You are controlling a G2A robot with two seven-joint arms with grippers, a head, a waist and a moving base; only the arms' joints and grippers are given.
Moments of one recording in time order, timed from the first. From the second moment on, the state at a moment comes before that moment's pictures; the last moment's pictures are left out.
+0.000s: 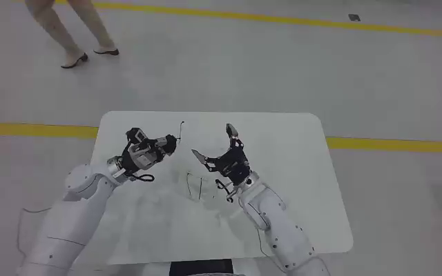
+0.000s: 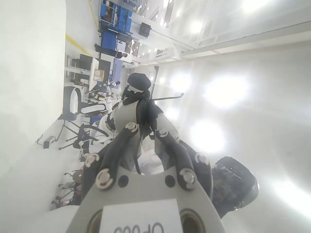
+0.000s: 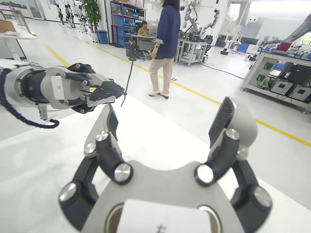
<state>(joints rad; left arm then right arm) 1.44 -1.18 -1.39 -1.50 -0.79 0.01 -0.98 -1.53 -1.32 1.08 -1.80 -1.57 -0.17 -0.19</state>
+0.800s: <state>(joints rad) 1.45 -1.19 -1.34 -1.44 -1.30 0.34 -1.03 -1.43 -1.24 0.94 -1.74 -1.57 -0.04 -0.22</state>
